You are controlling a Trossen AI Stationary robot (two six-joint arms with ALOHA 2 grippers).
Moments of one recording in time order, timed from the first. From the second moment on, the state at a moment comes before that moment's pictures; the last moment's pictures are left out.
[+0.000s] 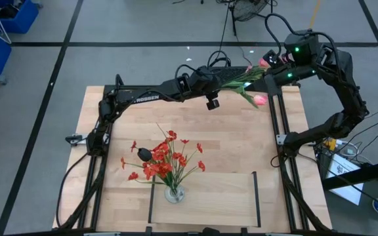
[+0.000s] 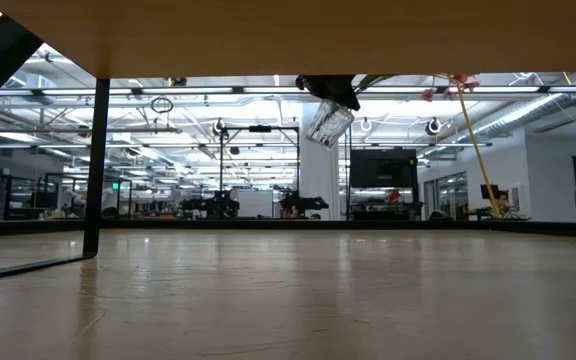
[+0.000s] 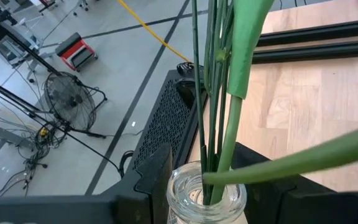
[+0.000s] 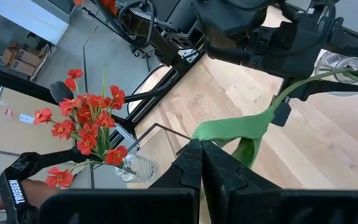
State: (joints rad) left arm 0.32 2.10 1.95 -0.34 -0.22 0.34; right arm -0.55 1.35 2.09 -1.36 -0.55 0.49
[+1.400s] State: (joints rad) left arm 0.31 2.04 1.95 -0.29 -0.14 0.30; right arm -0.62 1.53 2.09 -1.35 -0.52 0.27
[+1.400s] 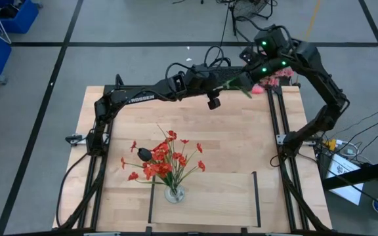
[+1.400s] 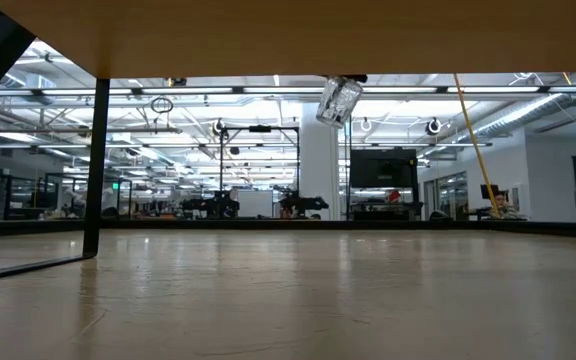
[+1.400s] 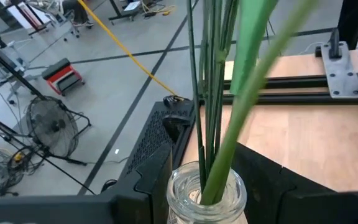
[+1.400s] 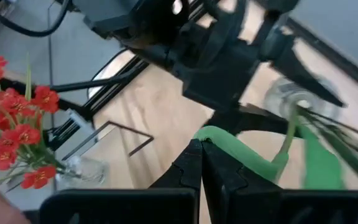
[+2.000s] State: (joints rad) left arm 0.32 2.04 1.95 -0.31 -0.15 0.24; right arm -0.62 1.54 1.74 -1.04 -0.58 0.31
